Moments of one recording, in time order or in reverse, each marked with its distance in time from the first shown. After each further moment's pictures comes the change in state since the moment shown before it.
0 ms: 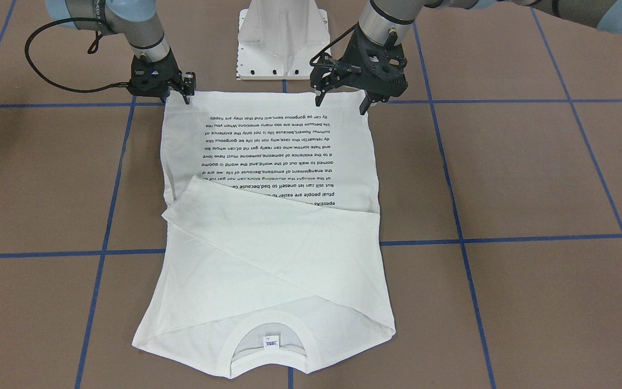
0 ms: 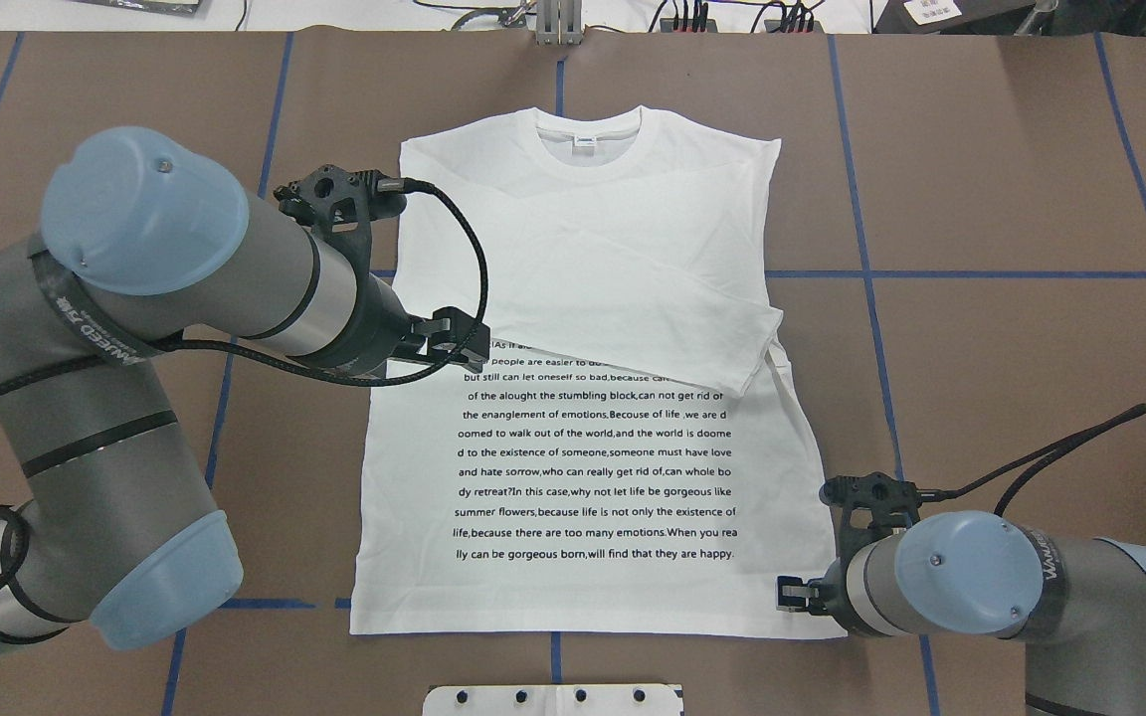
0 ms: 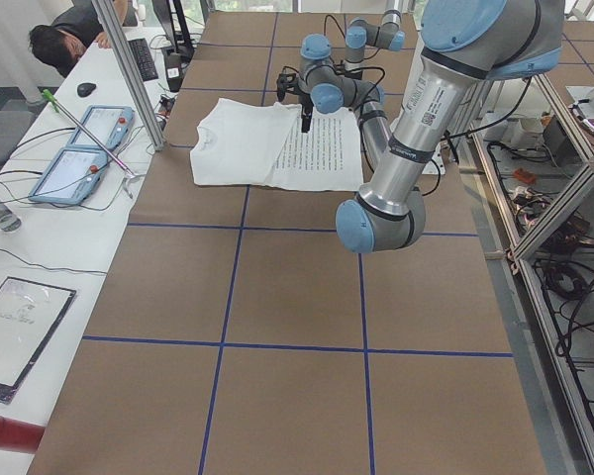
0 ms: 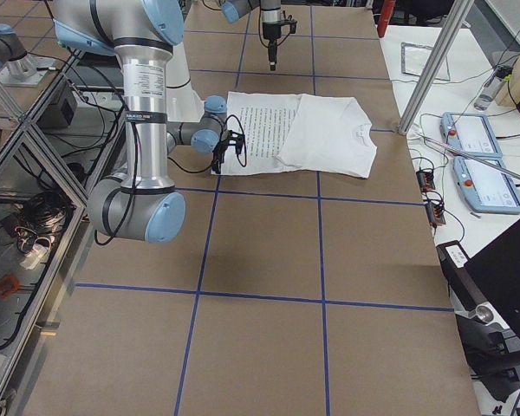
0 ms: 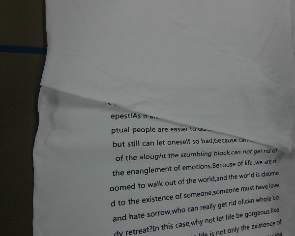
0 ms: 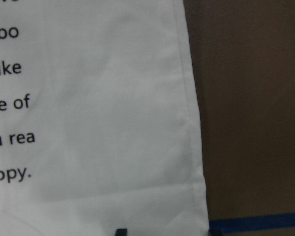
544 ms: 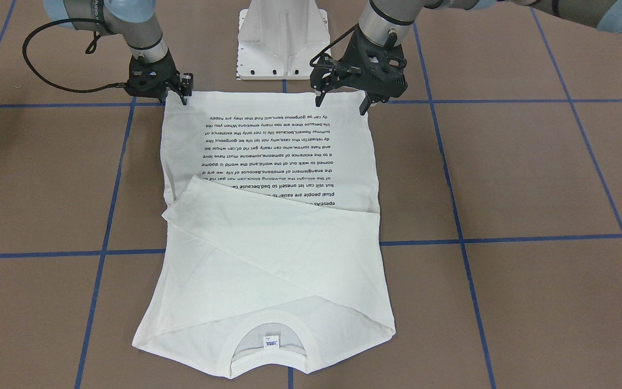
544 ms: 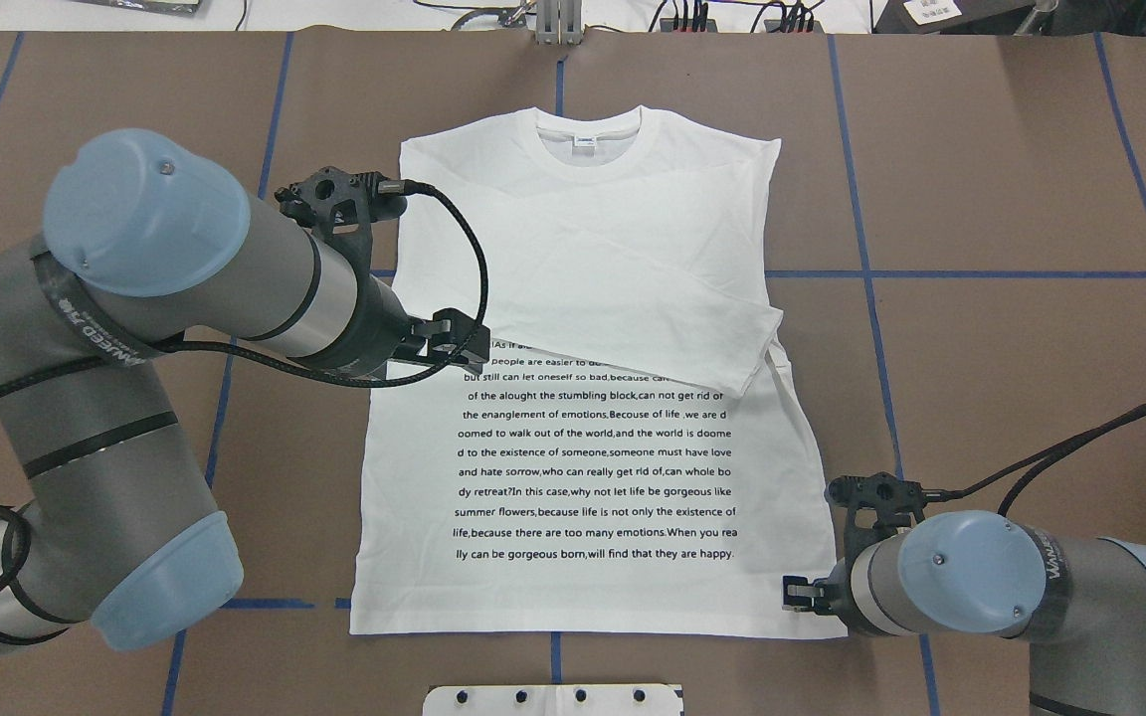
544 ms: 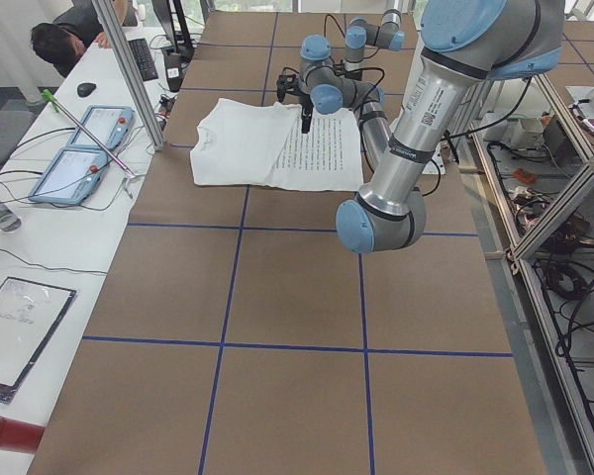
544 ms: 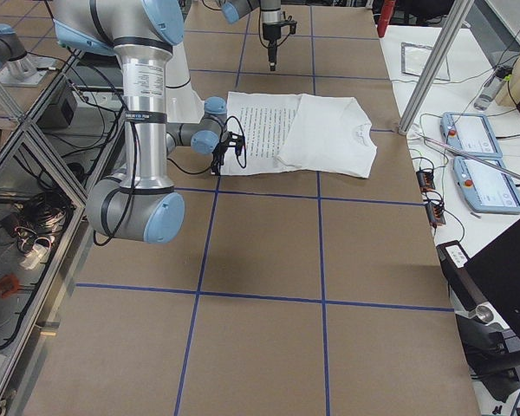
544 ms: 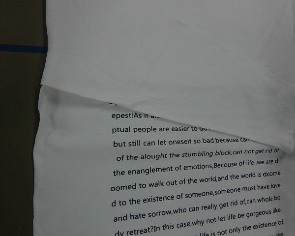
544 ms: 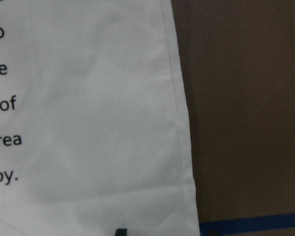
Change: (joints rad) left arm 0.002 0.001 0.001 -0.002 0.000 0.000; right arm 0.001 -0.007 -0.001 -0.006 0.000 0.001
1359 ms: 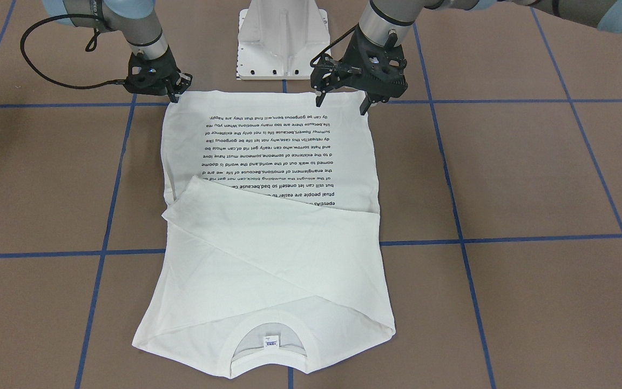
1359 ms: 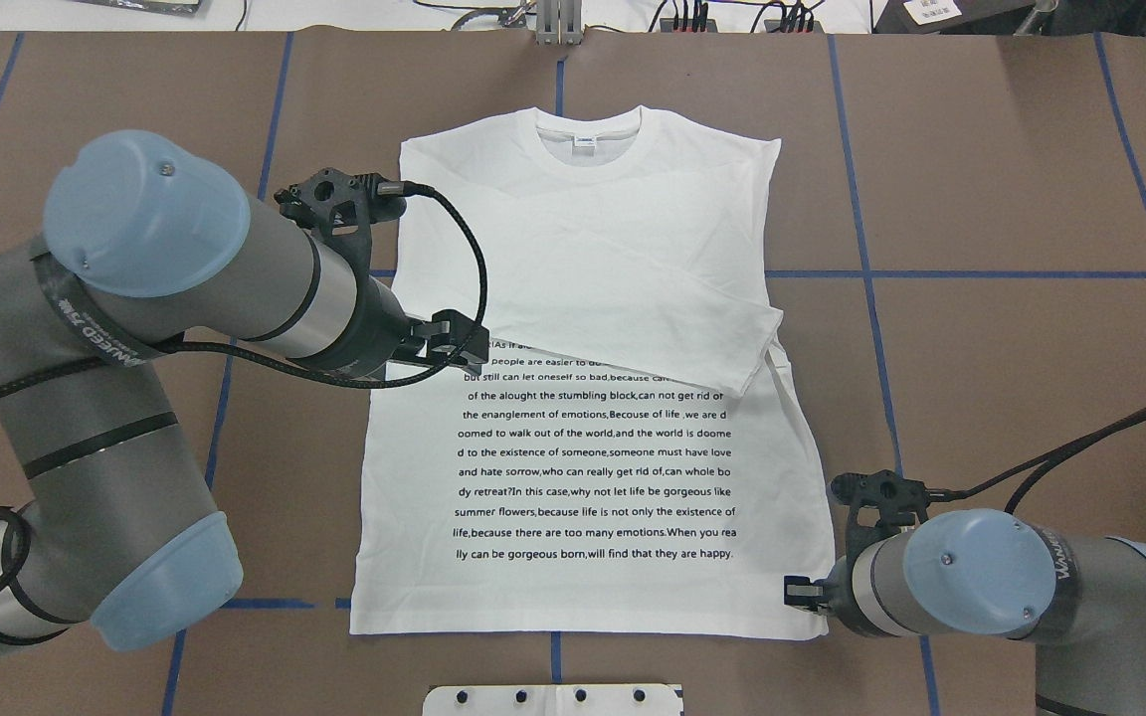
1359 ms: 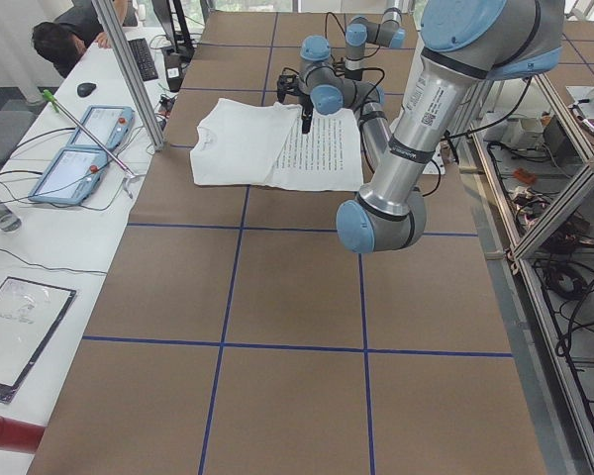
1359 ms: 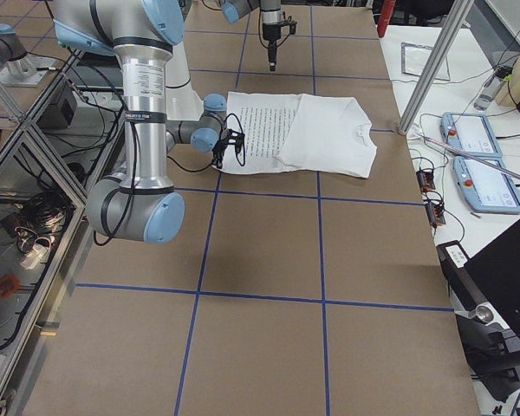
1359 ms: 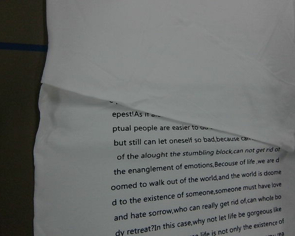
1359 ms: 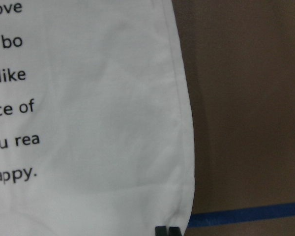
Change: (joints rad) left arm 0.000 0.002 0.000 0.001 -0.001 -0.001; right arm 0.002 -0.003 0.033 -0.005 0.000 0.024
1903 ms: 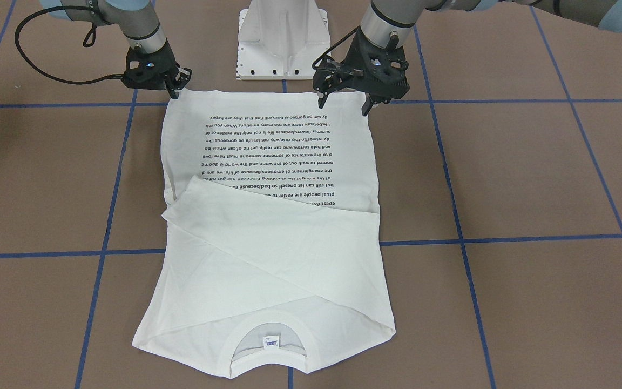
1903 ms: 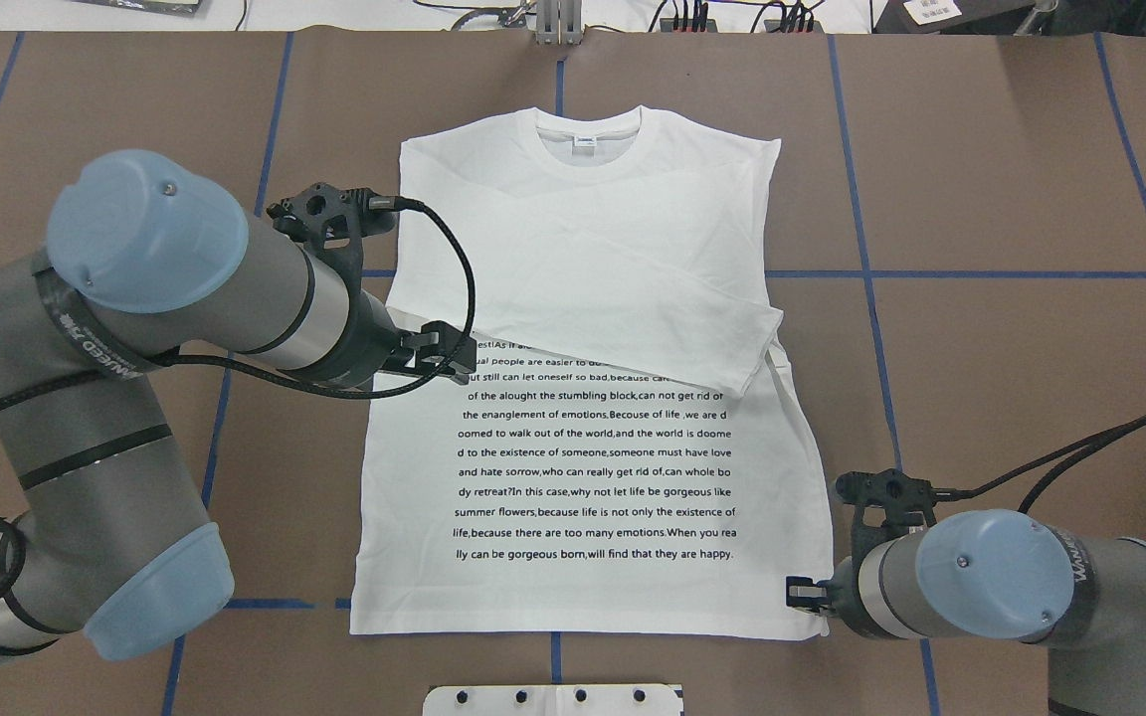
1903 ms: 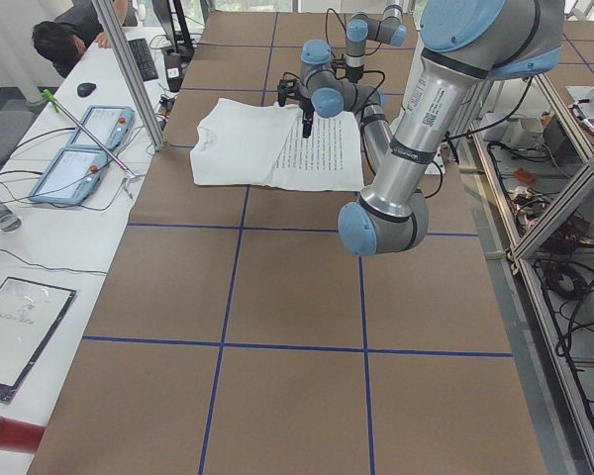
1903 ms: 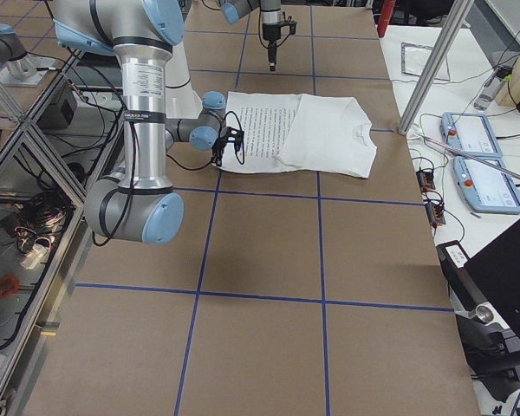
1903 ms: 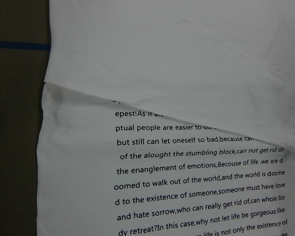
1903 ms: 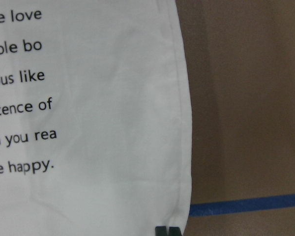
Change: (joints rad) left arm 0.036 0.051 -0.005 0.001 0.038 -0.027; right arm 0.000 -0.008 0.032 -0.001 -0.002 0.000
